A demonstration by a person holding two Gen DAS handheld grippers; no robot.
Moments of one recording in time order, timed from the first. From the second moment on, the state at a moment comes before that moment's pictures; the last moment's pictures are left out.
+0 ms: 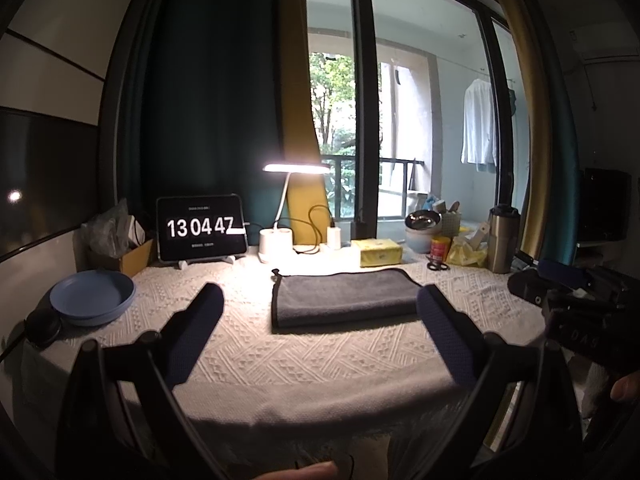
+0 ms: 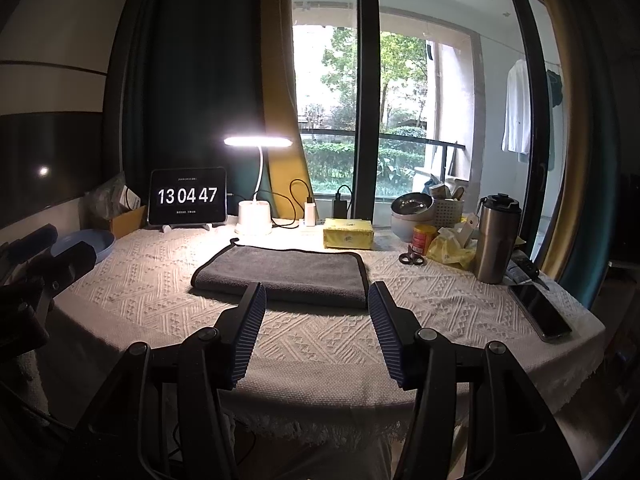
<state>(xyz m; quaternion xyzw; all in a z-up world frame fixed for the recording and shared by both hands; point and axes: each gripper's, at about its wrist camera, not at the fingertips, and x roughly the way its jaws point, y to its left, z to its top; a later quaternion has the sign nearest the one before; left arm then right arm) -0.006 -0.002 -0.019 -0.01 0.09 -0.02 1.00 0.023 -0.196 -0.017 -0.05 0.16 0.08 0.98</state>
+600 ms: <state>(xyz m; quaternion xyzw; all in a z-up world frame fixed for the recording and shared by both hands) -0.006 -0.002 -0.019 -0.01 0.09 -0.02 1.00 0.023 -0.195 -0.018 -0.05 0.16 0.08 0.98</state>
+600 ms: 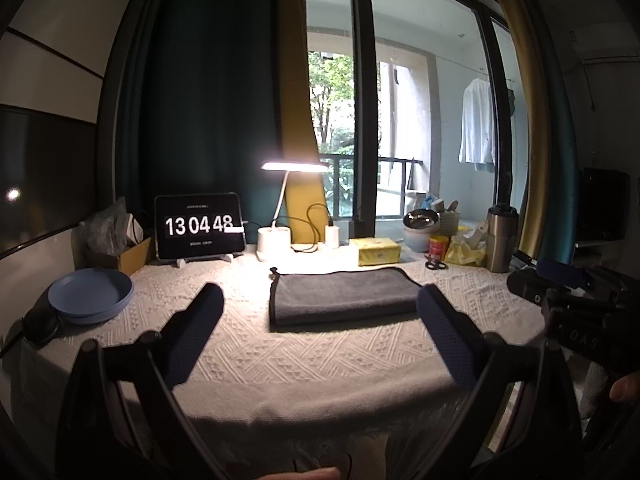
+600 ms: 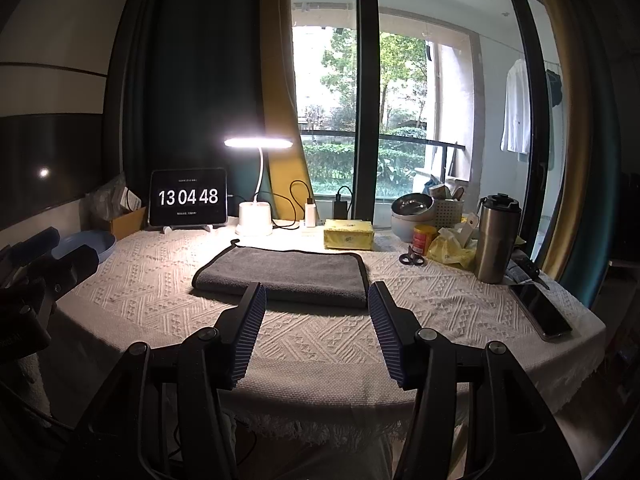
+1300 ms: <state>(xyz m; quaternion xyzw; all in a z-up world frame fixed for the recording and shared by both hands) -0.006 -0.003 -0.019 -0.01 0.09 -0.02 1.00 0.022 -0.192 -0.019 -0.05 0.16 0.08 0.98</state>
